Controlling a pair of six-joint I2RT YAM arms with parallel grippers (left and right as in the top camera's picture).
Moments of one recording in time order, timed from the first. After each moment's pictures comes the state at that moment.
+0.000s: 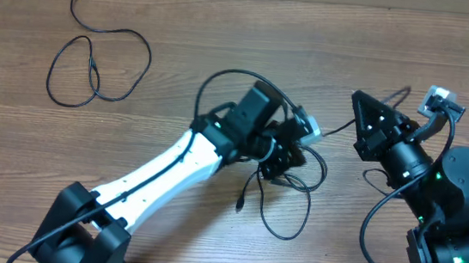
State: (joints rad) left arm -0.68 1.66 1.18 -0.44 0.62 0.17; right arm 0.18 0.79 0.92 -0.32 -0.27 0.72
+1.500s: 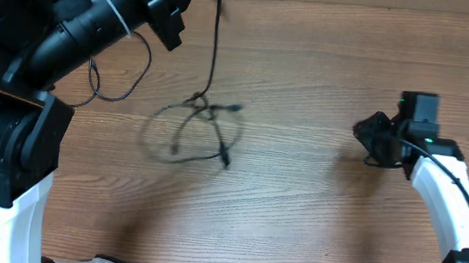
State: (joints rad) left arm -0.29 1.48 2.30 -0.65 0.57 -0.10; right arm -0.07 1.47 0.92 -0.54 -0.30 0.65
